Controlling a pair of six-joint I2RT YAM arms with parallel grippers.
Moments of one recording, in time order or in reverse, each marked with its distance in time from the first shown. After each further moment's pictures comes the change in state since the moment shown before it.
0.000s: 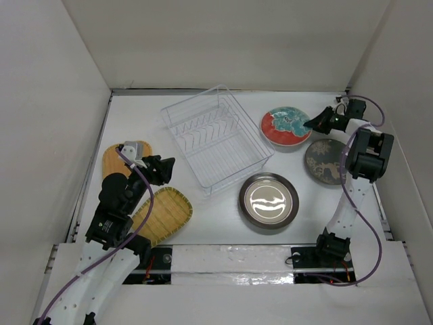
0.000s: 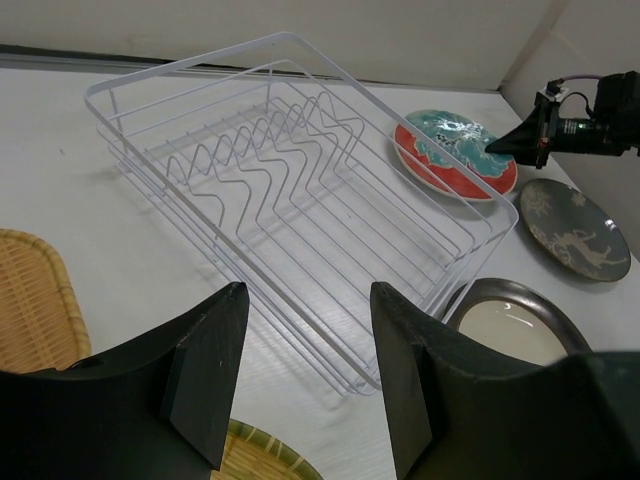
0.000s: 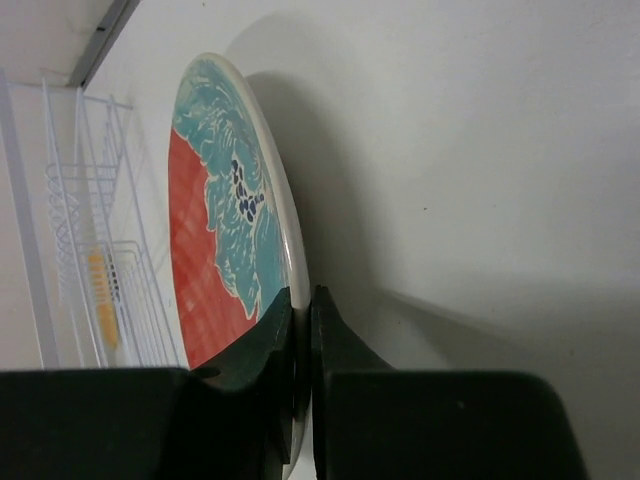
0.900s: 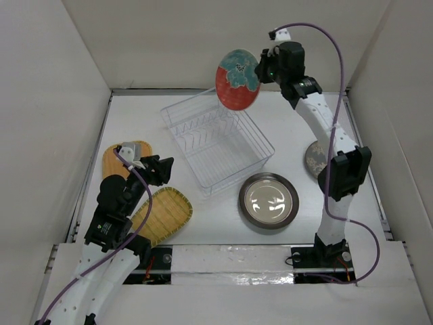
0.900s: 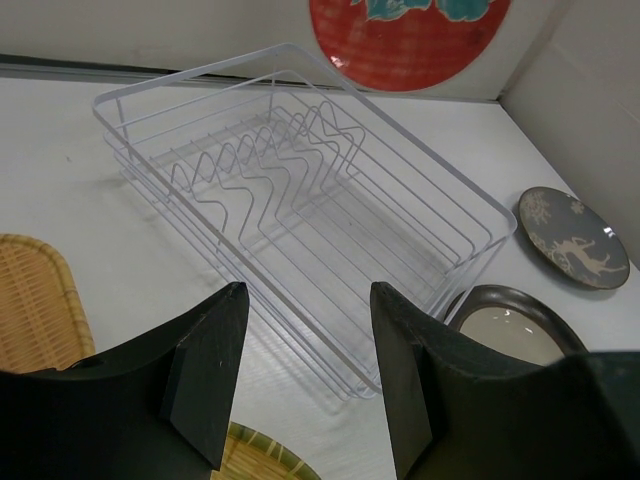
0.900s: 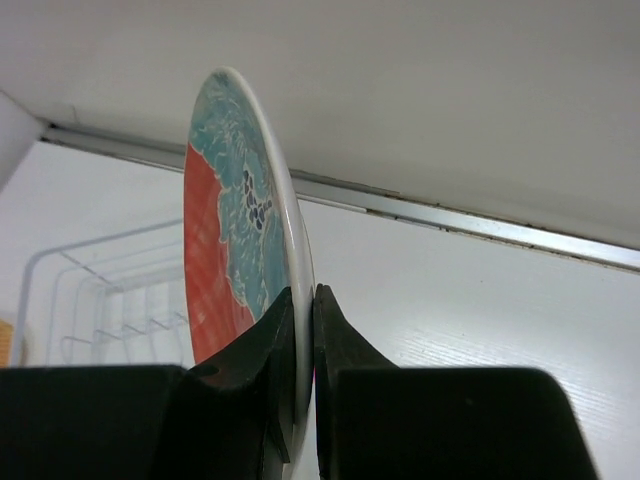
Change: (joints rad) left arm 0.002 -0.018 0.000 0.000 -0.008 0.000; right arm 0.639 -0.449 0.289 -0.117 0.872 -0.236
